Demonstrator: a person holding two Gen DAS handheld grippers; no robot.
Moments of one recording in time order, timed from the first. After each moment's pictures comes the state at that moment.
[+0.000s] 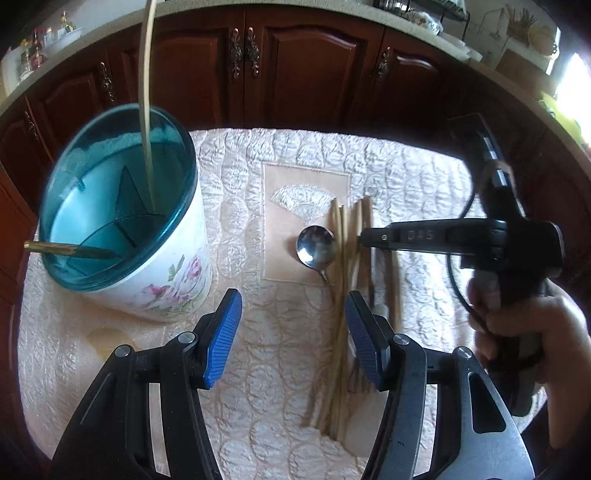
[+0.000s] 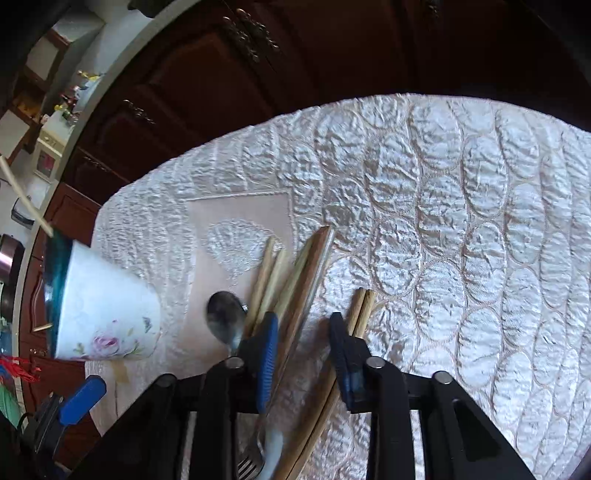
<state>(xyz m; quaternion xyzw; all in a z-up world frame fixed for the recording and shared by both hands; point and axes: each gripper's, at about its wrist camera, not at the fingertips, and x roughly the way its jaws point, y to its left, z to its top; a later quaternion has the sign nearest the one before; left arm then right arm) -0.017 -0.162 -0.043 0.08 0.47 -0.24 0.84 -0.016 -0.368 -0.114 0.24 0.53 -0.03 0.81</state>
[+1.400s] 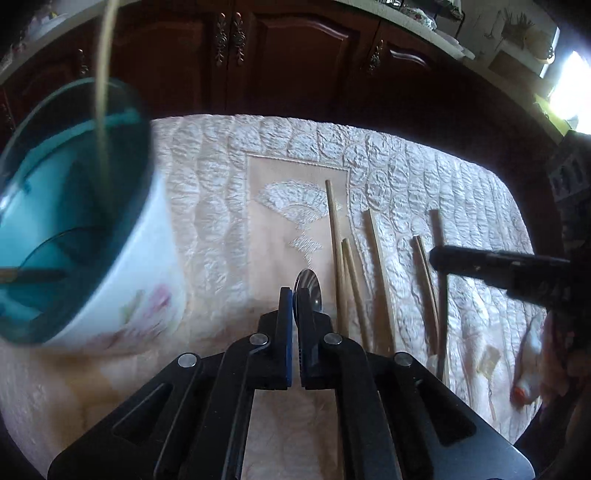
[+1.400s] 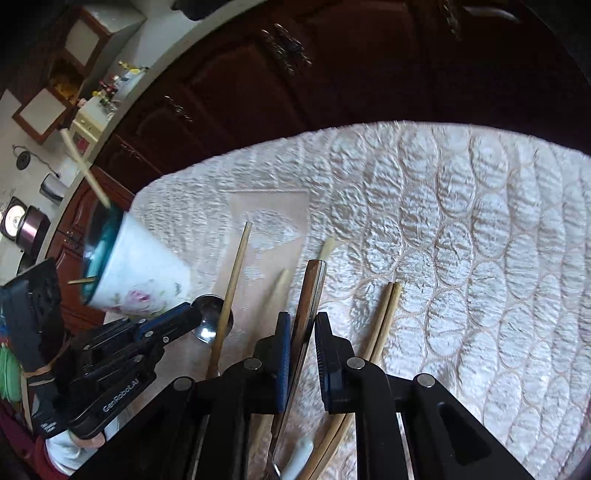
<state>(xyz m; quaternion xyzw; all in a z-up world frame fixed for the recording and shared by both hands) 0.020 -0.168 -0.062 0.06 0.48 -0.27 0.83 -0.063 -0.381 -0.072 0.21 0.50 0.03 0.84</state>
